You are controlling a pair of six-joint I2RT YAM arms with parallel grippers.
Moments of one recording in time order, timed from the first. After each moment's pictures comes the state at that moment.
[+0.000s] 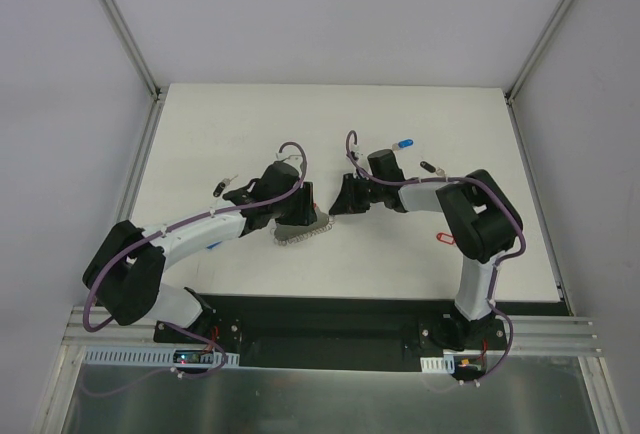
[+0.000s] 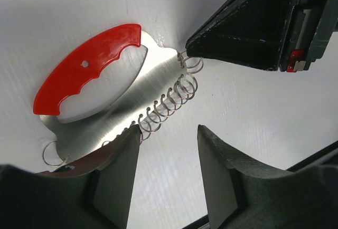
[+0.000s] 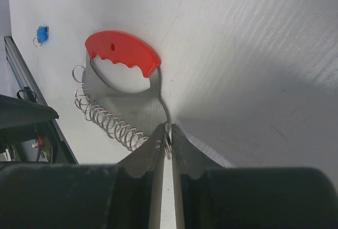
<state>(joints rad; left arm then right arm) -0.70 1.41 0.82 -0.24 0.04 -0.56 0.52 1.91 0.96 0.17 -0.64 0.48</state>
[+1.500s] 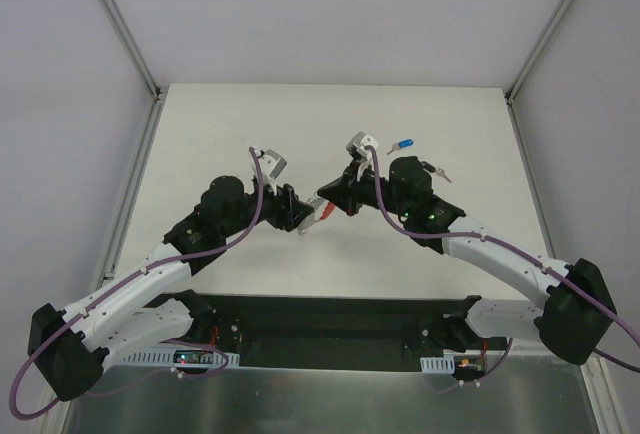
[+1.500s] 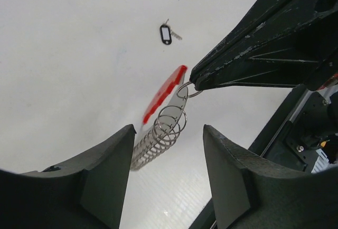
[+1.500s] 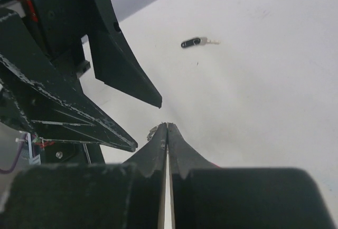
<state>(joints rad) -0.70 0.89 0.66 -0.07 0.20 -0.30 0.79 1.23 0.83 0.19 -0.37 0.20</state>
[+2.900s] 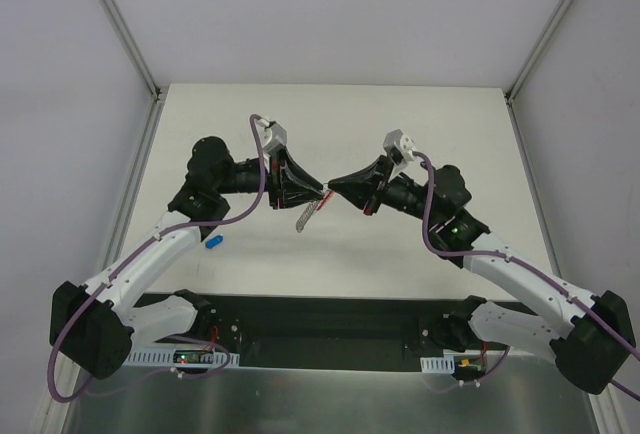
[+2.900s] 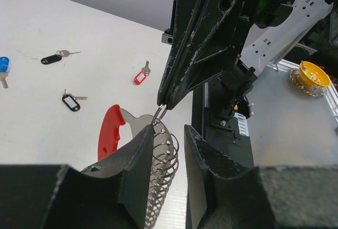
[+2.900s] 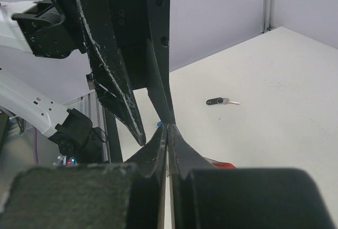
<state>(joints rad) -0.49 1.08 0.83 0.27 1.02 -0.34 0.73 1.02 0.72 0.46 -0.49 0.32</state>
